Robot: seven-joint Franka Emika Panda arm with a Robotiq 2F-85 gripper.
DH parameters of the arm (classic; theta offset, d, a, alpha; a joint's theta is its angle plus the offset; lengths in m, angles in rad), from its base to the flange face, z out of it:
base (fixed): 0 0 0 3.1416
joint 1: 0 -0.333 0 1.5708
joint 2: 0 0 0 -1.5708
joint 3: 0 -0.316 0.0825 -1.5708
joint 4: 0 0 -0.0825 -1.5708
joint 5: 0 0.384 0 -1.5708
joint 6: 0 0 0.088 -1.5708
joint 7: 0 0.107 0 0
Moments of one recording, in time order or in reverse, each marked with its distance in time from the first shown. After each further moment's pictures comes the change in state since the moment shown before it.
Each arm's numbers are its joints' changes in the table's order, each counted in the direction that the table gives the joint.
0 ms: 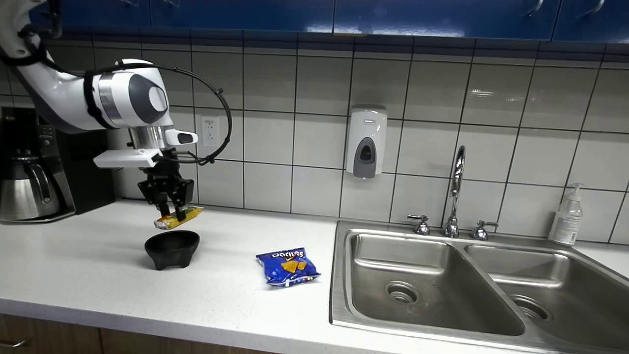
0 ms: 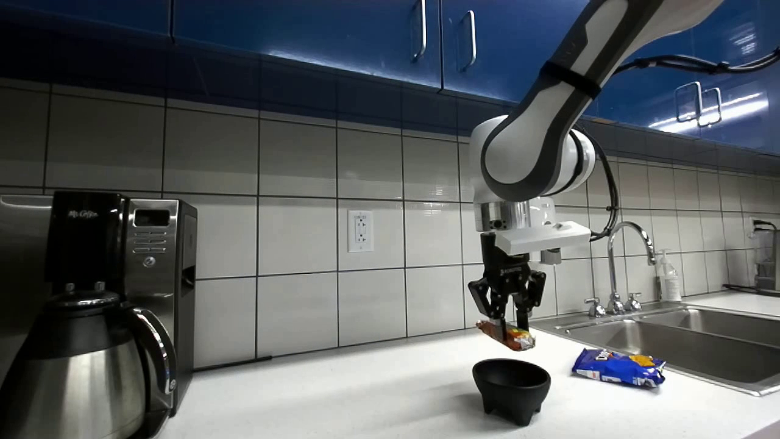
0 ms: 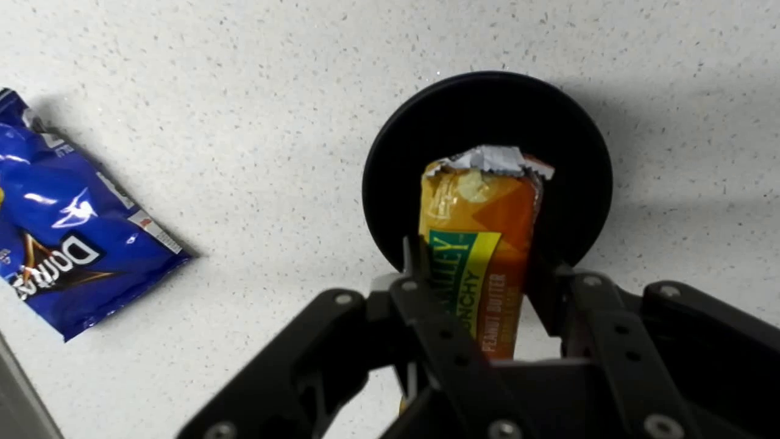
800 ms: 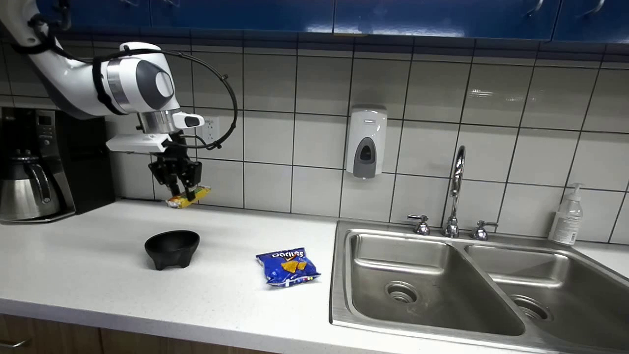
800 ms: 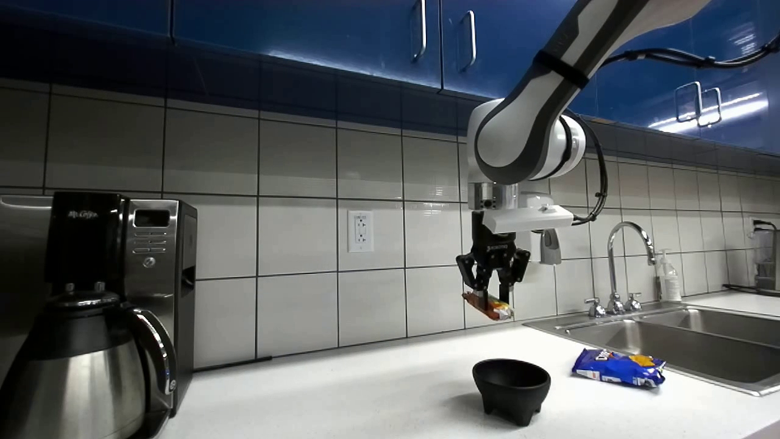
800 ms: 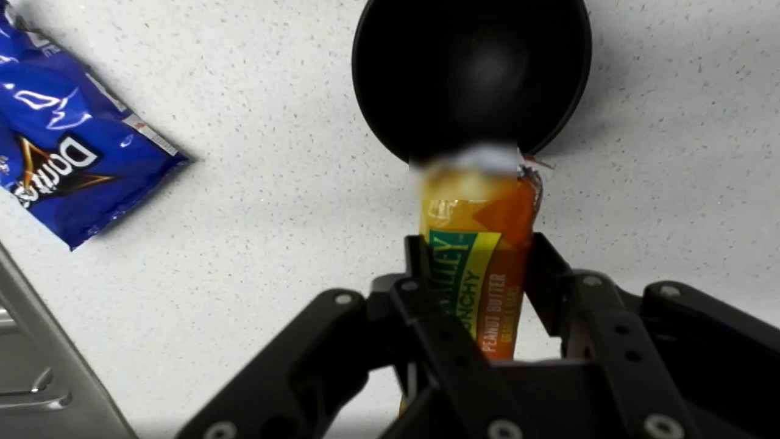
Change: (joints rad) arm 0.000 -0.007 0.018 0.074 0.000 -0.032 -0.002
